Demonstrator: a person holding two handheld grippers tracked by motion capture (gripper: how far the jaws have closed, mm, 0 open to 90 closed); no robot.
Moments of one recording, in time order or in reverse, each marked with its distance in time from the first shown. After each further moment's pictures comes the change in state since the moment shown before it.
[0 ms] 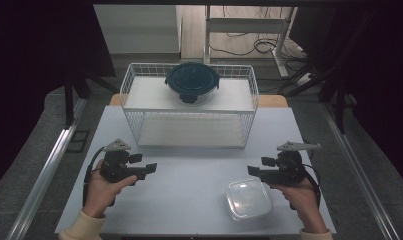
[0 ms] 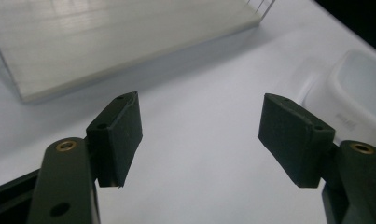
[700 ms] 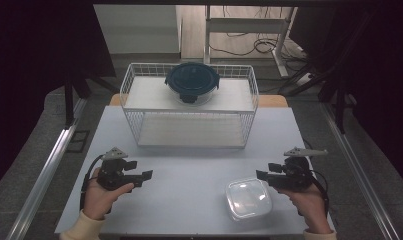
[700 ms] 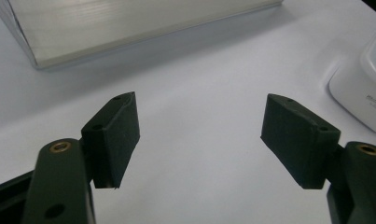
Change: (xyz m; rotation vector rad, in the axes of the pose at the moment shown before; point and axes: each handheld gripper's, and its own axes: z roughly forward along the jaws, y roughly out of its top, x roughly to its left) left arm 0.007 -0.023 0.004 0.023 0.039 -0.026; right arm -0.013 -0.018 -0.009 0.035 -0.062 0.022
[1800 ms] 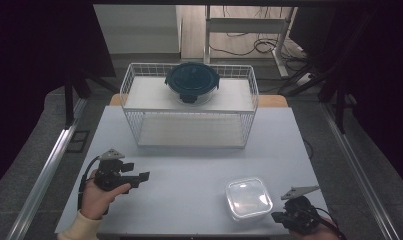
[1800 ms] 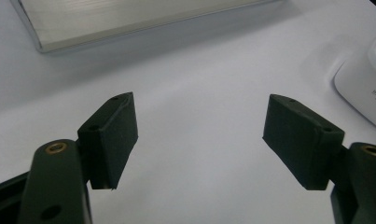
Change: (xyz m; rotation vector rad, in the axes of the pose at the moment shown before) left arm 0.010 -0.006 -0.001 0.016 -0.009 -0.026; right arm 0.023 -0.082 -0.016 0.367 -0.060 -0.121
